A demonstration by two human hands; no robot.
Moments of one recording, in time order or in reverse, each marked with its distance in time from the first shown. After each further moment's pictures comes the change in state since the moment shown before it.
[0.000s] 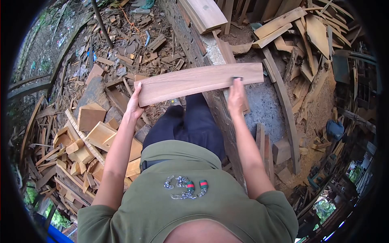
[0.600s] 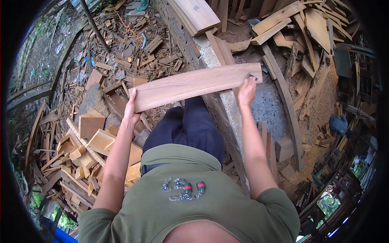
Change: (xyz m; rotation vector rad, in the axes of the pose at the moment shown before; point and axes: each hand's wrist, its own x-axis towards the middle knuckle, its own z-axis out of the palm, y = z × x) left_hand 0.004 0.001 0.010 0.055 0.095 0.062; right_hand 0.049 0.051 -0.018 -0.166 0.070 0.279
